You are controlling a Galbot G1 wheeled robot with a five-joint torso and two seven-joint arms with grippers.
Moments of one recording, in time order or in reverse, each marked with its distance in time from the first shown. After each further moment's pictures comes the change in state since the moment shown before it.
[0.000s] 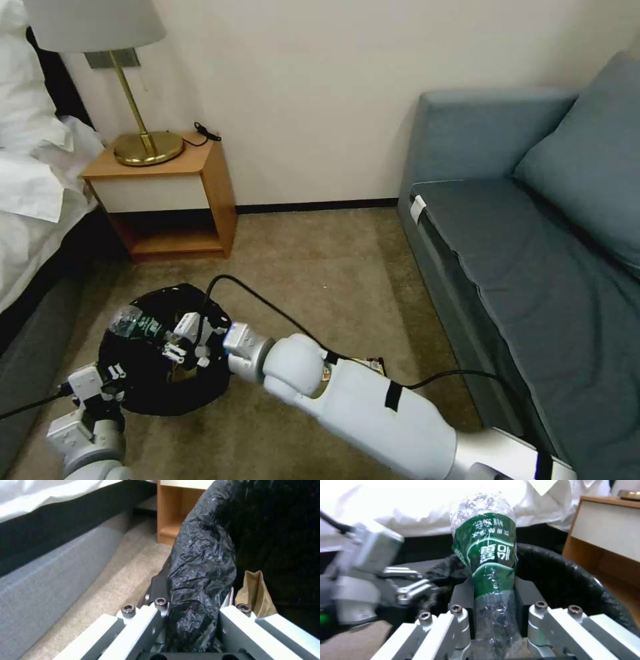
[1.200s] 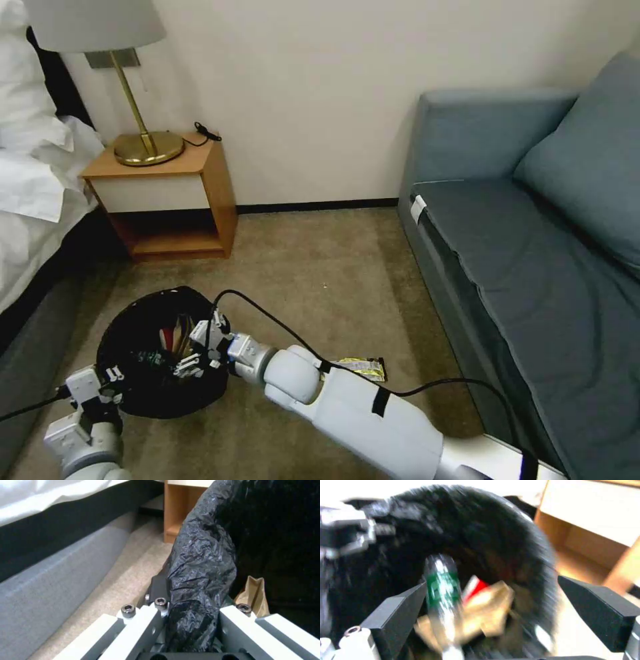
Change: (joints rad) left arm 0.002 0.012 -0.031 0.026 -0.012 -0.012 0.007; right arm -0.034 -0.118 0.033 0.032 -0.062 -0.030 0.028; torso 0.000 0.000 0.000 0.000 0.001
